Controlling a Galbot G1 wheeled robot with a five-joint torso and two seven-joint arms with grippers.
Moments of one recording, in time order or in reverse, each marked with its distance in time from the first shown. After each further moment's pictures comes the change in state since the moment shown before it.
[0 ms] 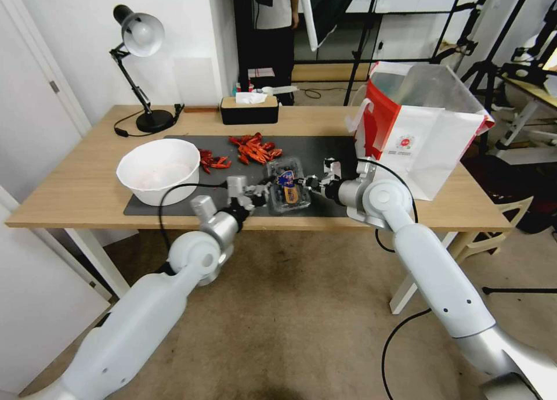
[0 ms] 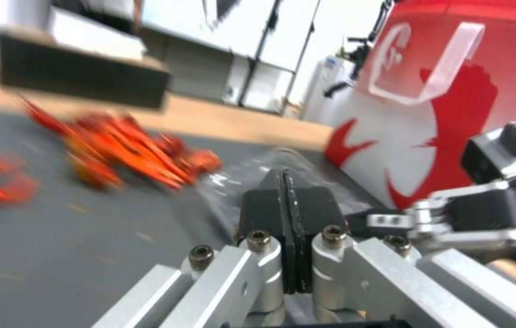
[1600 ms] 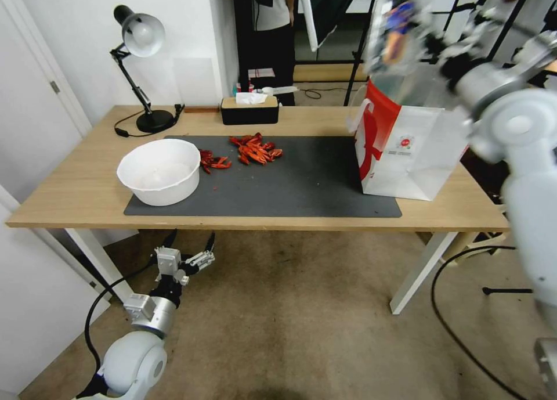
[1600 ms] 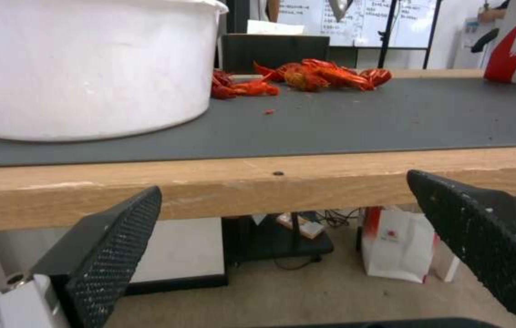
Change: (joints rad) left arm 0.569 -0.089 -0.308 -0.058 0.473 -0.293 -0.052; right arm 0.212 -0.270 0.325 0.183 -0.151 0.326 0.013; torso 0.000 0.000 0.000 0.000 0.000
